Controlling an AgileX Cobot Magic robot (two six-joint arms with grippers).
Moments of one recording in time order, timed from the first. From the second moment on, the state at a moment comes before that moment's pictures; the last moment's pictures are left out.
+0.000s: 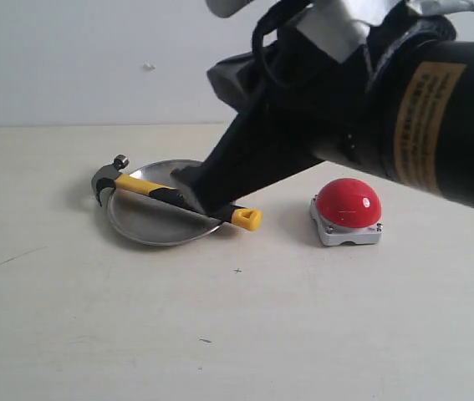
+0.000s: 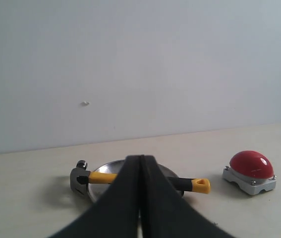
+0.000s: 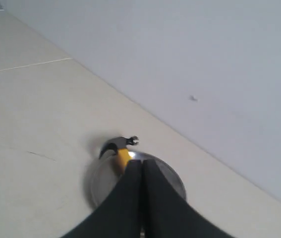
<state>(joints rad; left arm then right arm) -0.12 0.04 0.00 -1.69 0.30 1.62 0.98 1.18 -0.85 -1.48 0.49 1.39</state>
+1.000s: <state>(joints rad) -0.12 0.04 0.00 -1.69 0.30 1.62 -0.13 0.27 -0.37 -1.34 0.31 1.40</state>
